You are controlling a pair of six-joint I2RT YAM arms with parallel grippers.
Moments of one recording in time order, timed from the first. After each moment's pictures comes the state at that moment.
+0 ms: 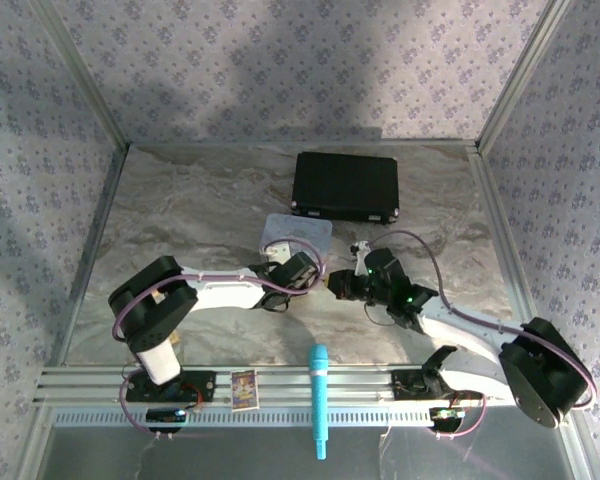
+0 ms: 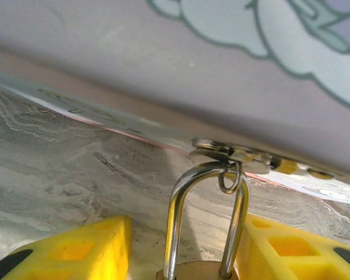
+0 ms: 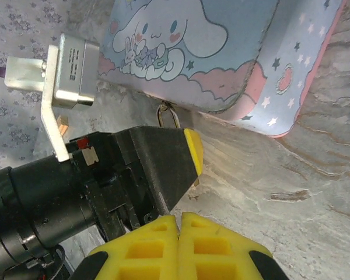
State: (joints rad) left arm -1.00 1.72 0.87 -0.21 -0.38 -1.09; right arm 0.70 1.14 0.40 0.18 -0.26 0.79
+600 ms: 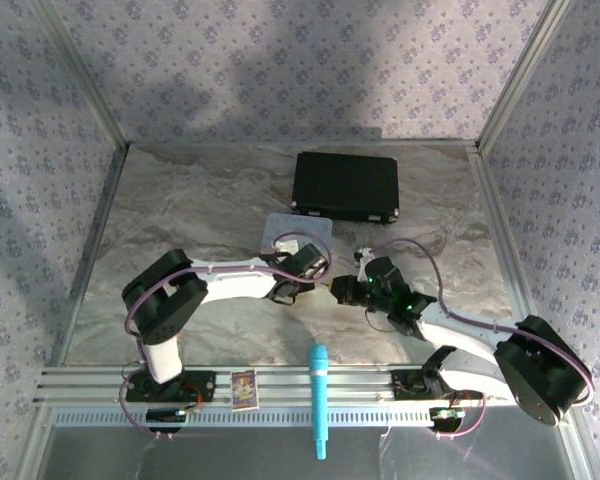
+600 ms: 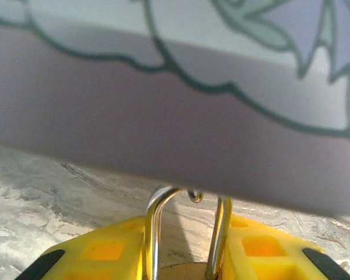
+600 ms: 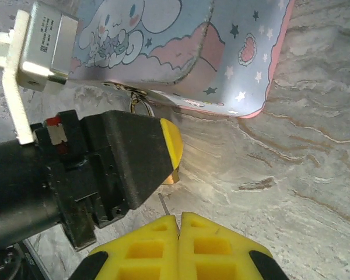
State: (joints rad) left arm -1.00 1.80 1.03 -0.38 -0.31 -1.09; right arm 0.71 1.14 0.32 0.26 -0.19 0.83
